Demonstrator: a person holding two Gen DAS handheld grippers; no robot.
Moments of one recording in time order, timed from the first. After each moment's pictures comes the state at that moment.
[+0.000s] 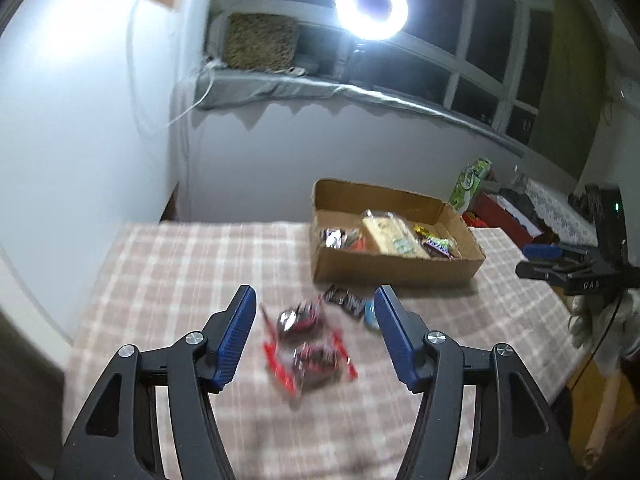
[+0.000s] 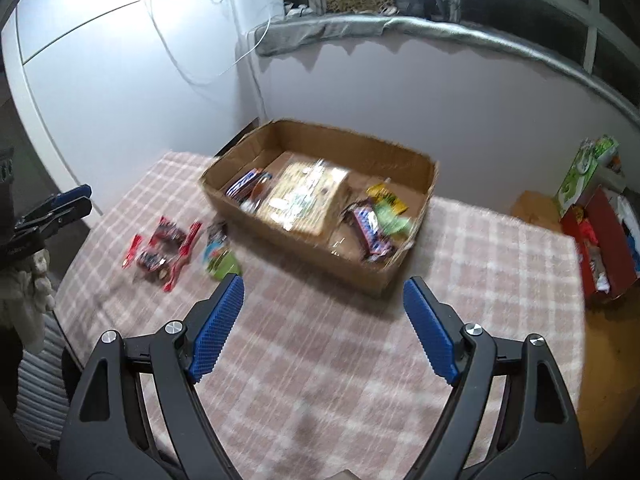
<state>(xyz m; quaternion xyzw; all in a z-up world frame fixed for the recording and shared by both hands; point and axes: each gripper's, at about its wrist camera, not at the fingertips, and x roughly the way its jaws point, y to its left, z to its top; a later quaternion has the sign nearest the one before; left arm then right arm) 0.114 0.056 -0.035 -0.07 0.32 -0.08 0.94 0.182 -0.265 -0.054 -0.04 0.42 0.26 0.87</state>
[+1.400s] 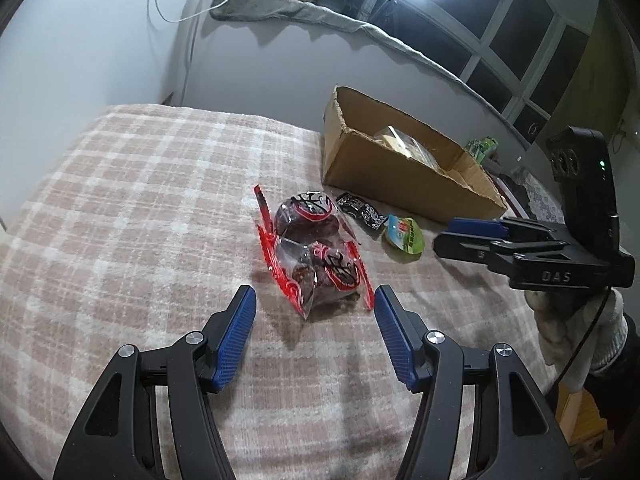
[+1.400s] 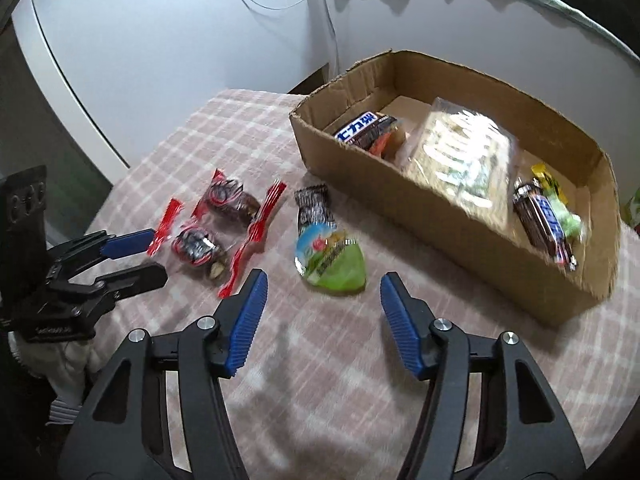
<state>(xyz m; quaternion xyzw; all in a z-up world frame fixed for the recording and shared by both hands) 0.117 0.063 -0.121 -0.15 0.40 -0.10 0.90 0.209 -0.130 -0.122 -0.09 0.46 0.33 0.82</state>
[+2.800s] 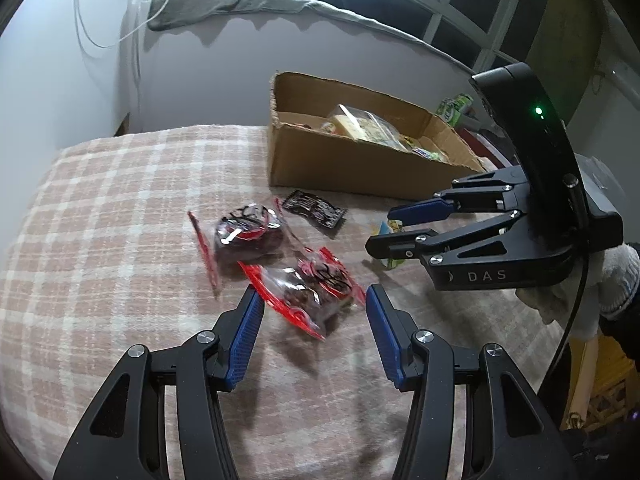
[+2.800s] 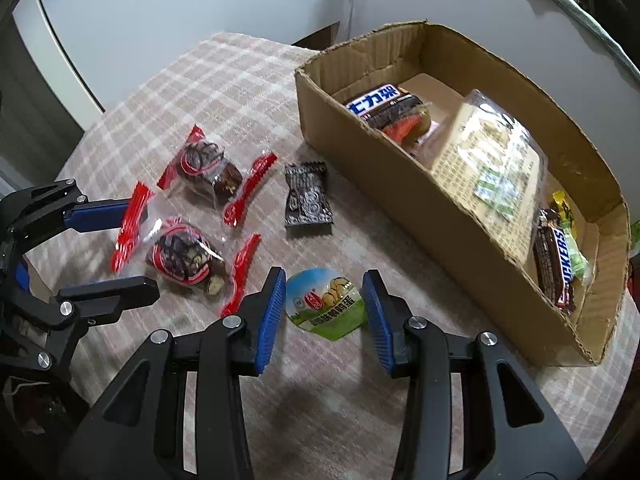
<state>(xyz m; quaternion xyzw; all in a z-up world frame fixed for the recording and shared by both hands) 0.137 0.025 -0.113 -0.06 0.43 -0.16 0.89 0.219 -0.101 -0.139 -0.18 0.51 0.32 0.78</state>
